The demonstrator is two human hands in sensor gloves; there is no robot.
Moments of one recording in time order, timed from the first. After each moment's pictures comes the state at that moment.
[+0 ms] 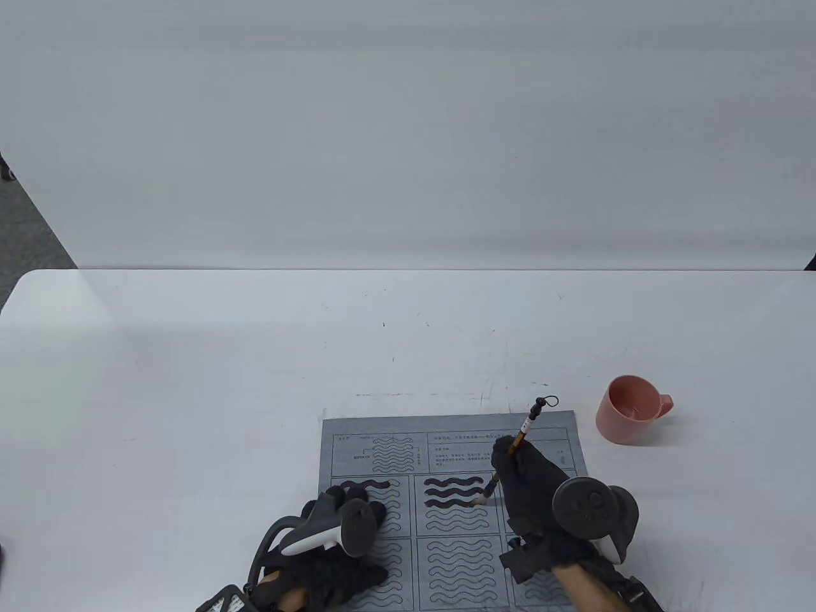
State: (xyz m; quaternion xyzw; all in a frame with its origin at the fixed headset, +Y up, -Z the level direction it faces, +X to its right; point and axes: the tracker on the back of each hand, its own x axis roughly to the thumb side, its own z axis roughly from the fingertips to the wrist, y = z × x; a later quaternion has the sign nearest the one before) left_hand -0.155 -0.794 -0.266 -0.37 -0.17 -0.01 0.91; right_hand 0.158 -0.719 -0.279 0.12 -0.16 0.89 0.41
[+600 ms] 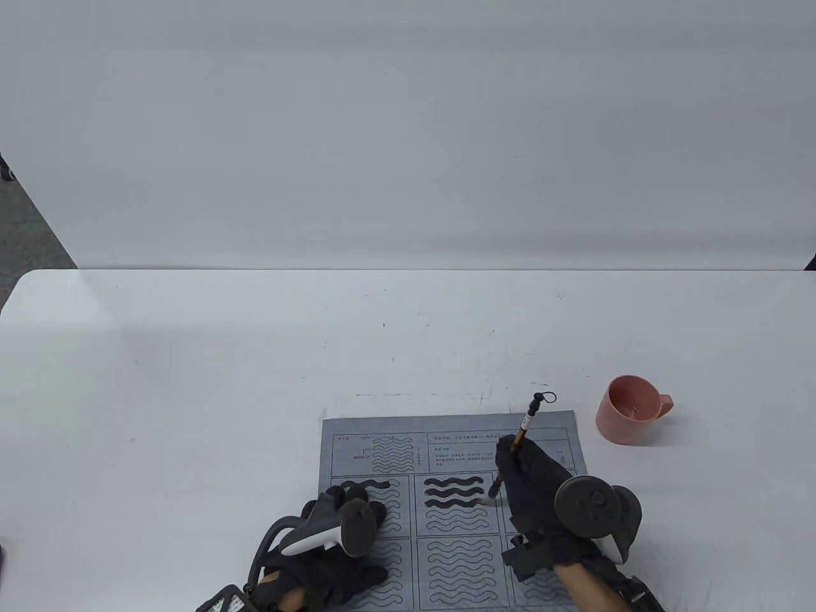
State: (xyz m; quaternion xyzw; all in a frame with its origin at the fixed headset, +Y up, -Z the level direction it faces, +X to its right) left_hand -0.155 -0.794 -0.266 -0.37 -0.17 -0.01 0.91; right_hand 0.161 -0.719 -0.280 0.11 -0.16 0.89 0.40
